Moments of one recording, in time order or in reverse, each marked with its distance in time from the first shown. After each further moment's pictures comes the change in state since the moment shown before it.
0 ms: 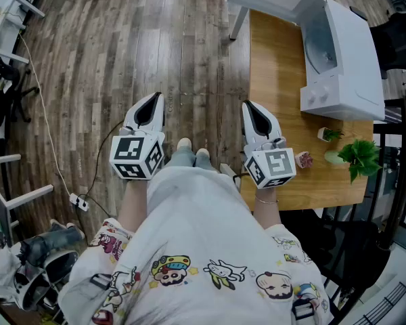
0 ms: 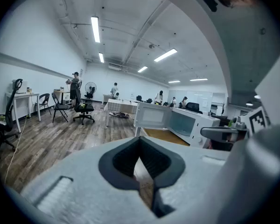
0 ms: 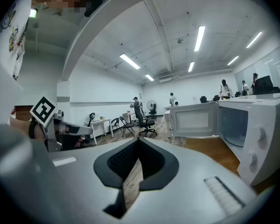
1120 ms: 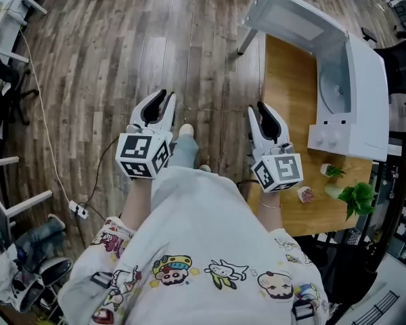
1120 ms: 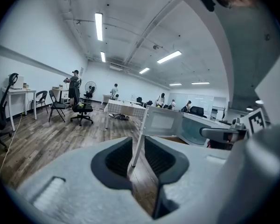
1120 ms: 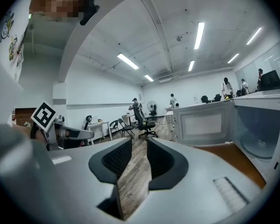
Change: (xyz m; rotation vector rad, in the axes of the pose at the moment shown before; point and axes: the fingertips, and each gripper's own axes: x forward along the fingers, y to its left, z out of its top) left arm 0.094 0.070 0.045 -0.035 -0.016 -0.027; right arm 0.115 -0.032 0.033 0.025 -0.013 0.000
